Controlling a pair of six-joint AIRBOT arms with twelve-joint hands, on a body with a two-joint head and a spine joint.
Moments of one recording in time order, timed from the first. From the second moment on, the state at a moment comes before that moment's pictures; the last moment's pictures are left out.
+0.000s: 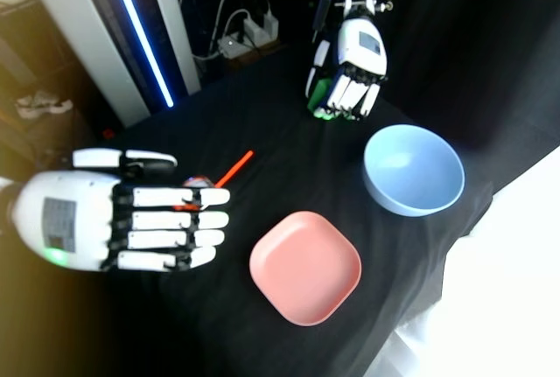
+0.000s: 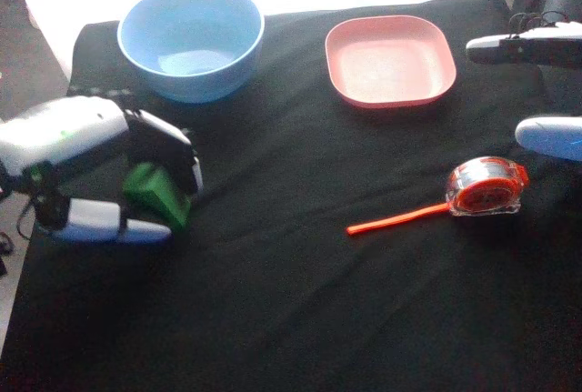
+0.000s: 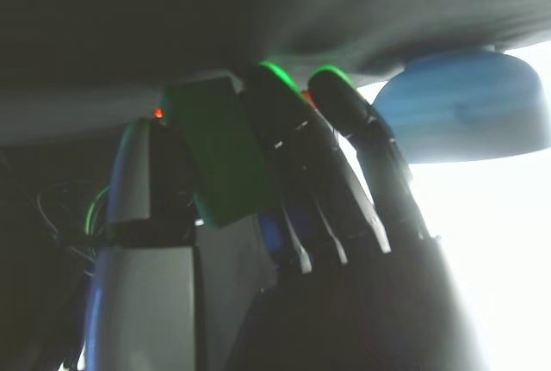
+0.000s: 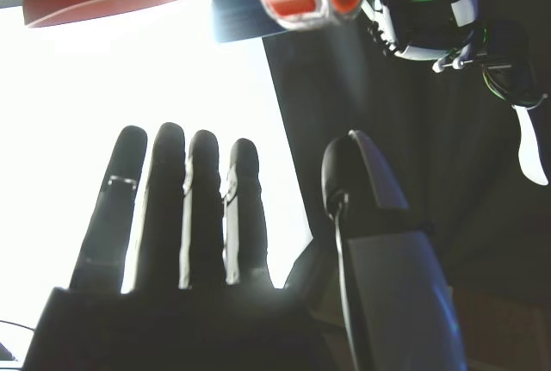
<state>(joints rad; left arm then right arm) 0.79 -0.96 1.18 0.11 -0.83 0.69 -1.04 -1.01 1.38 -0.12 1.09 -0.01</state>
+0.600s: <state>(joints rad) 0.53 -0.93 1.20 0.21 -0.80 0.77 -1.04 -1.02 1.38 -0.12 1.09 -0.01</state>
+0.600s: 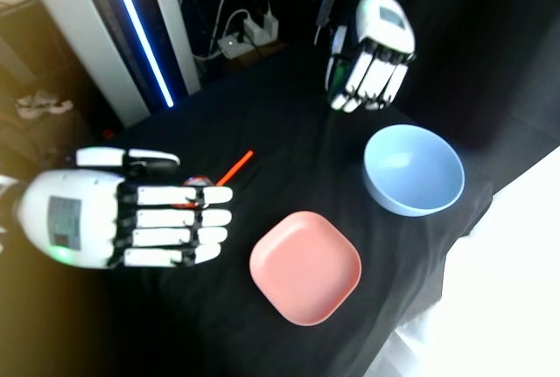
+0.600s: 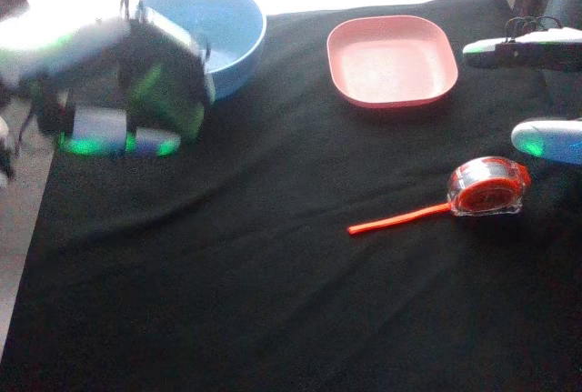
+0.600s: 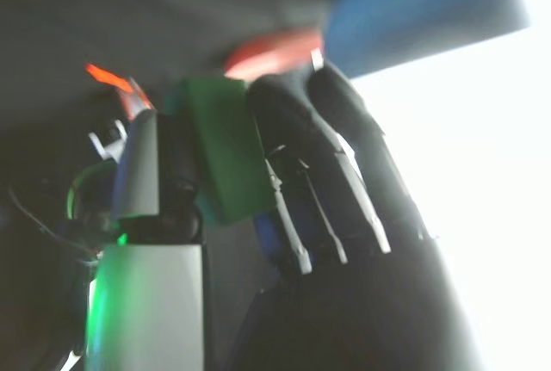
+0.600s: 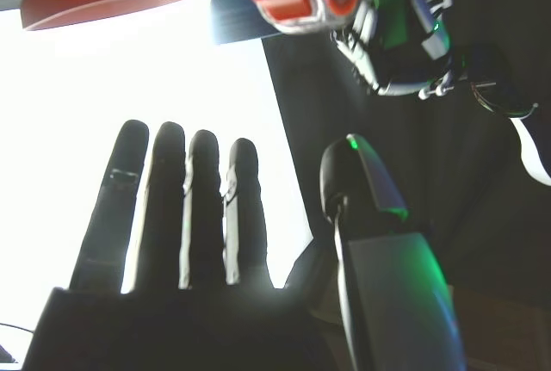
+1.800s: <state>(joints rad) 0.29 -1.29 1.65 0.09 -0.30 0.85 -1.04 -1.05 1.43 -0.14 1.09 0.00</state>
